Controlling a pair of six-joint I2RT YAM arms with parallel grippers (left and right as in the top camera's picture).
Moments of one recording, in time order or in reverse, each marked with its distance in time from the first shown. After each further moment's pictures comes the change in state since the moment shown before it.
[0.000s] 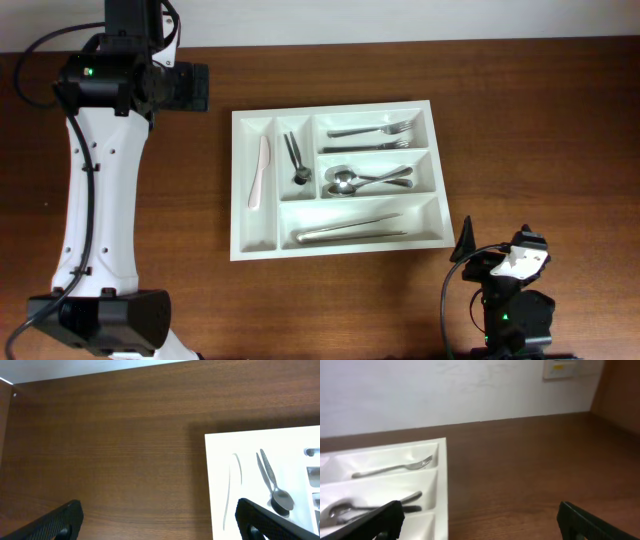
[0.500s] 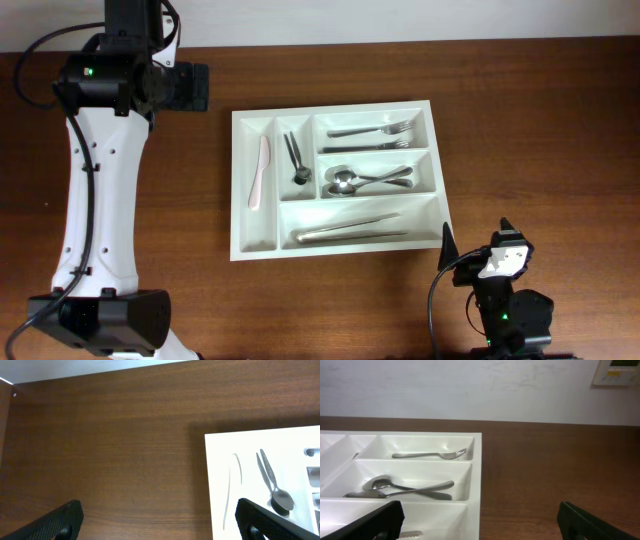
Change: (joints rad) left arm 0.000 0.000 0.000 0.000 0.000 0.000; right arm 0.000 0.000 -0.003 -0.001 -0.188 -0.077
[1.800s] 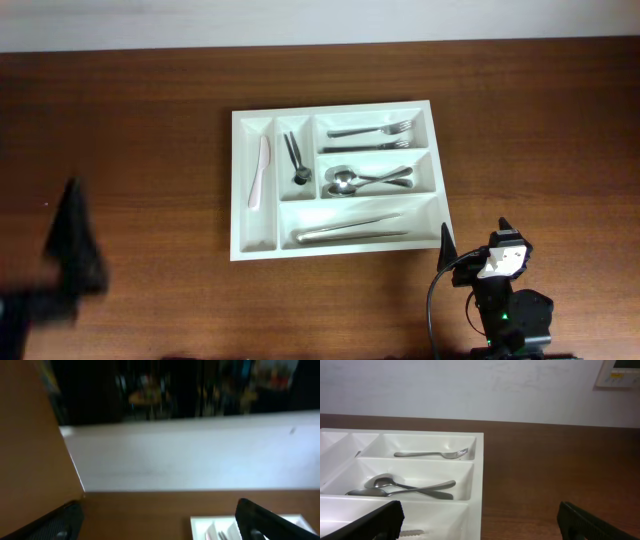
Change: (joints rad) left arm -0.044 -0.881 0.012 0.003 0.000 0.000; right arm 0.000 0.000 0.000 0.000 -0.010 -0.011
